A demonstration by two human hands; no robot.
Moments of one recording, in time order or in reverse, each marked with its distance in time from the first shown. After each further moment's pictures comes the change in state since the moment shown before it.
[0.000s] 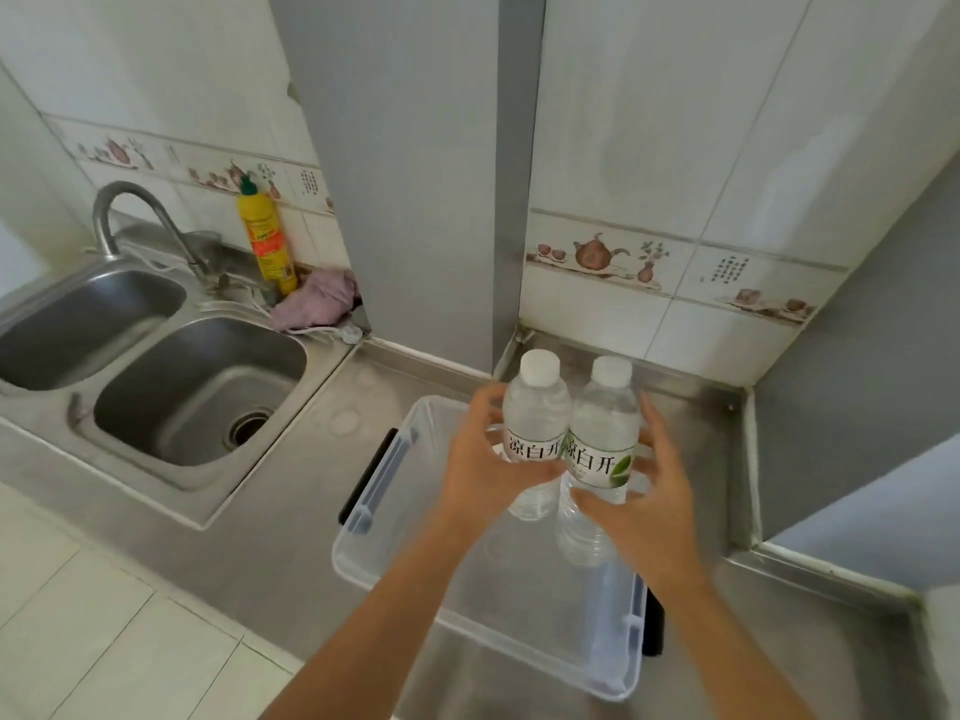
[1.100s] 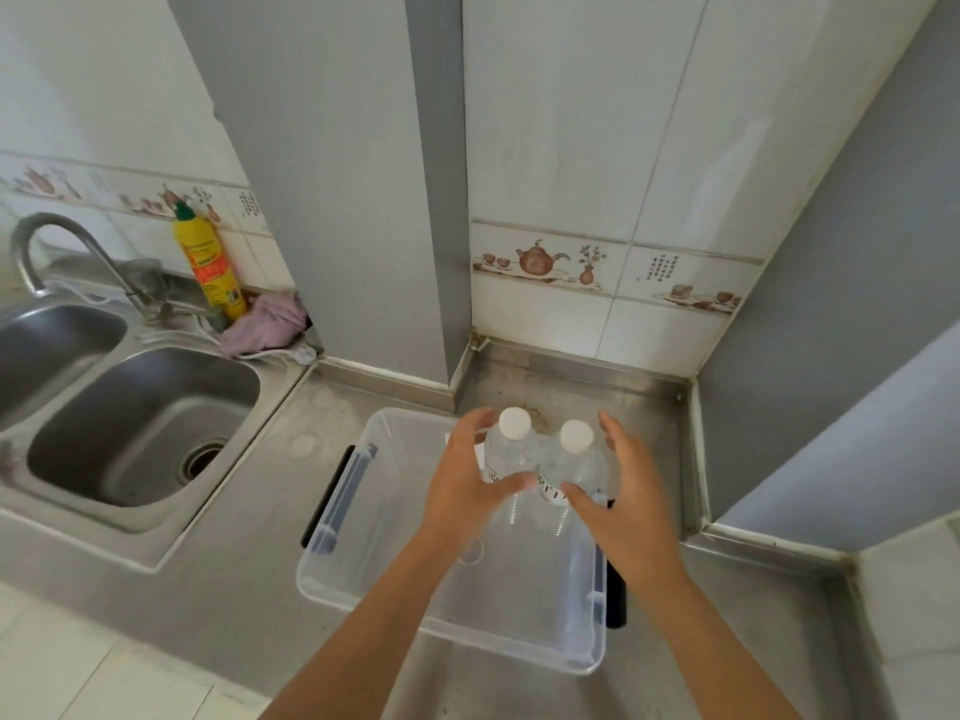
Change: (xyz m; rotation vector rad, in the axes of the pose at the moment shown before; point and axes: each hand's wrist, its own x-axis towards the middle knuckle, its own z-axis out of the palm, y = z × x) left_hand 0.014 -0.037 0.034 0.212 -0.104 0.003; right_hand 0.000 0.007 -0.027 -0.342 0.005 0.016
